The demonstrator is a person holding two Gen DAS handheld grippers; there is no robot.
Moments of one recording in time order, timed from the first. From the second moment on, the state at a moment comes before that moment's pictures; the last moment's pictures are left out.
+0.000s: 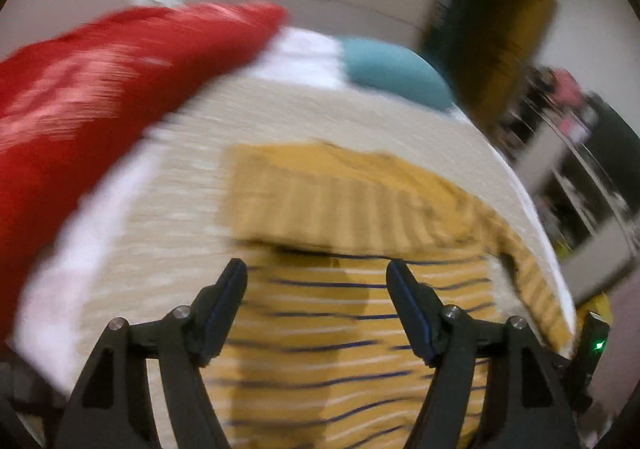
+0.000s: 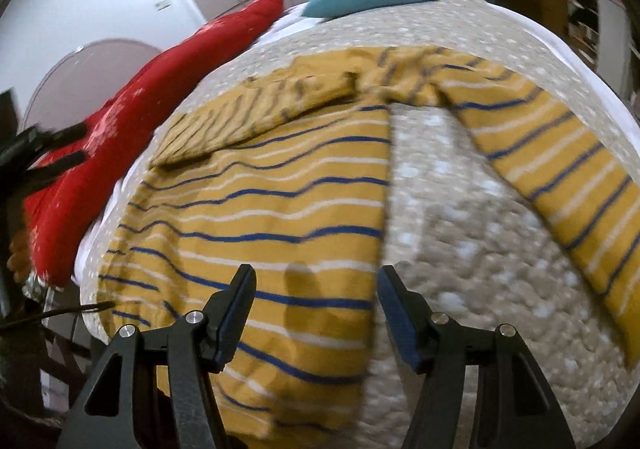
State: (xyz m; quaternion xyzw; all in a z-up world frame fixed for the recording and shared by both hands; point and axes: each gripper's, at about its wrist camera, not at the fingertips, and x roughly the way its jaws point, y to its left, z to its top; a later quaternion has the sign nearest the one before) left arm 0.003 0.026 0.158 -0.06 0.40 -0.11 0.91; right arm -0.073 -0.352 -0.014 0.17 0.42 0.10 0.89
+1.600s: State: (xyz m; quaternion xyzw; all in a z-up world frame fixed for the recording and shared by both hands) left arm -0.042 0.052 0.064 -0.16 0.41 -0.08 0.89; right arm -0.113 -0.625 0.045 0.31 0.29 -0.26 0.87
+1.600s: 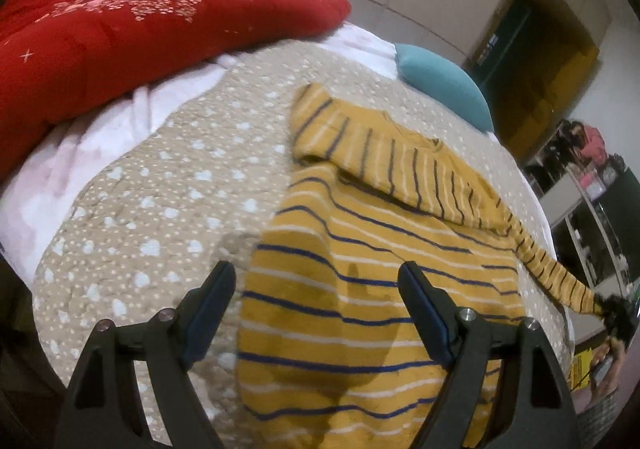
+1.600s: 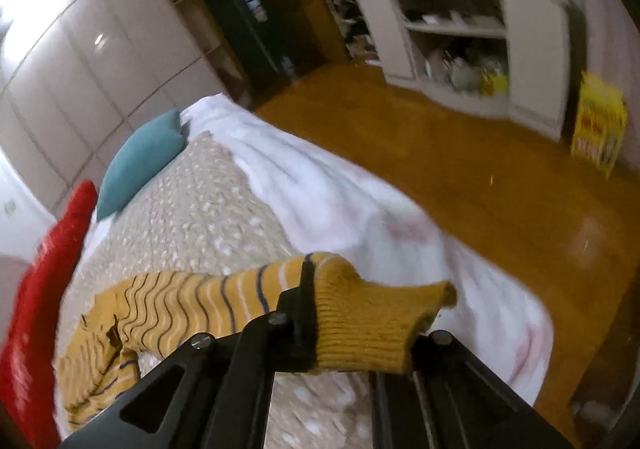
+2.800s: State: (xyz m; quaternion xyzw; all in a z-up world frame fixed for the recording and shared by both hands) left arm -0.068 0.138 0.026 -0.20 0.41 -0.04 0.89; right arm 0.205 -0.060 0.008 -0.02 0.48 0.27 0.84
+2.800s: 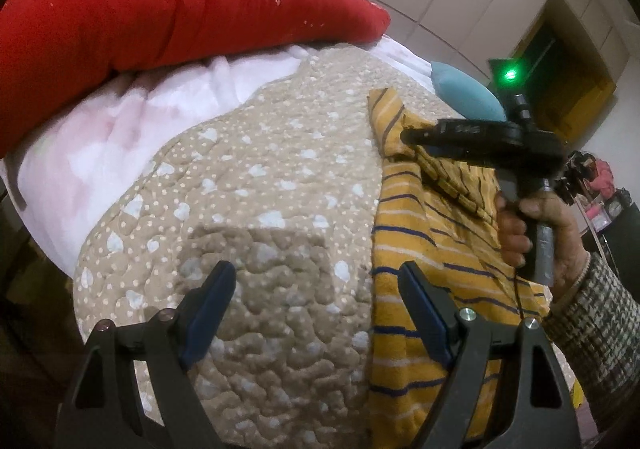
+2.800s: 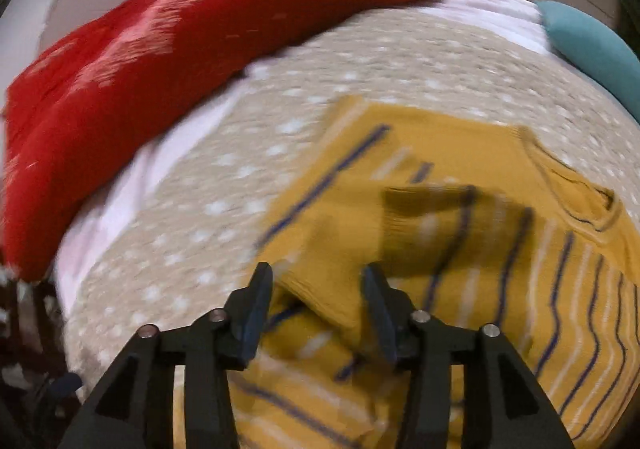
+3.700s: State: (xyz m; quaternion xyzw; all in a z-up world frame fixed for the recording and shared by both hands) left arm -0.062 0.075 -0.003 -0.29 0.46 -0.18 0.82; right arm -0.073 -0.406 -0.048 0.29 0.46 0.13 0.83
